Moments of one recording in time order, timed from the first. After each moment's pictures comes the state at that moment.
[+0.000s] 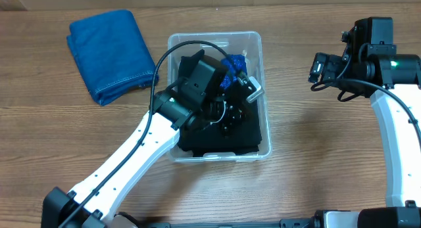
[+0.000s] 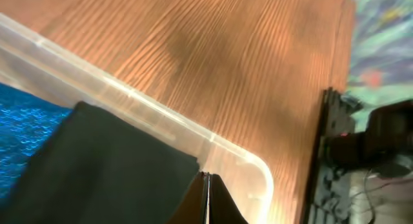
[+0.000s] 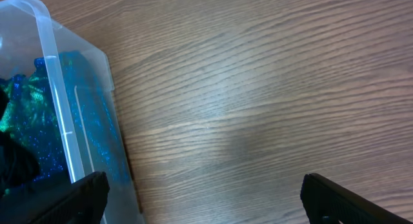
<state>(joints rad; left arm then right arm) -0.62 1.55 1.29 -0.64 0.61 0.12 -0.04 1.52 1.56 -1.14 -0.02 0.23</state>
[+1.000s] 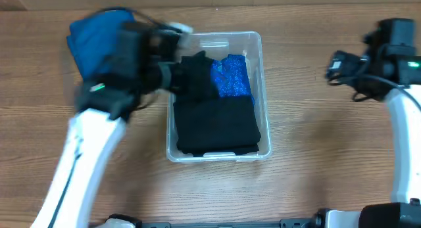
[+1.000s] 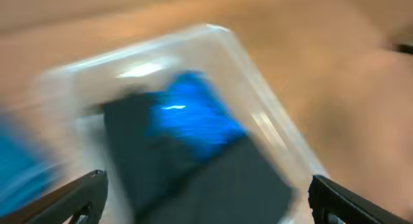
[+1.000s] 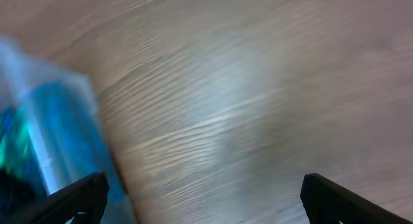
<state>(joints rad) -0.26 1.42 1.49 -0.82 0.37 -0.03 -0.18 1.52 1.56 -1.14 -0.06 0.28</state>
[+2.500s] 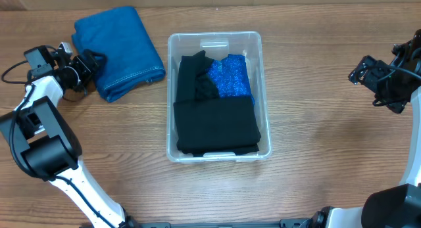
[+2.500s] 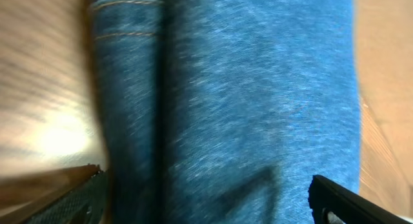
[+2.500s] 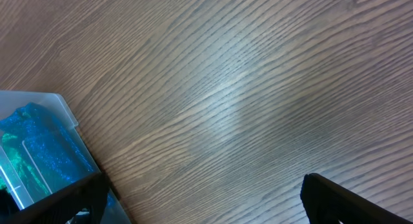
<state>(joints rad) 0.47 2.22 1.51 -0.28 0.61 -0.39 -0.37 1.58 1.56 -1.19 -0.17 0.25</state>
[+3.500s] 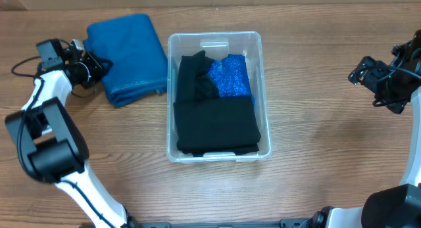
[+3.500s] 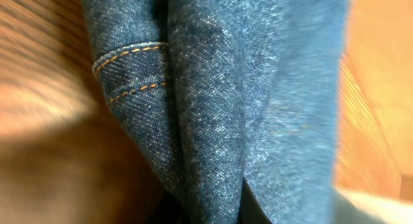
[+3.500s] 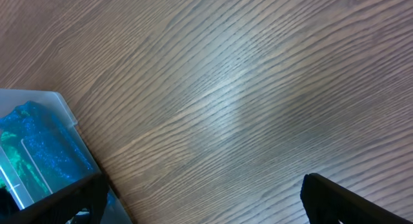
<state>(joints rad) 0.38 2.13 1.50 -0.38 0.61 -0.41 -0.37 1.58 1.56 -1.19 -0.17 0.25</state>
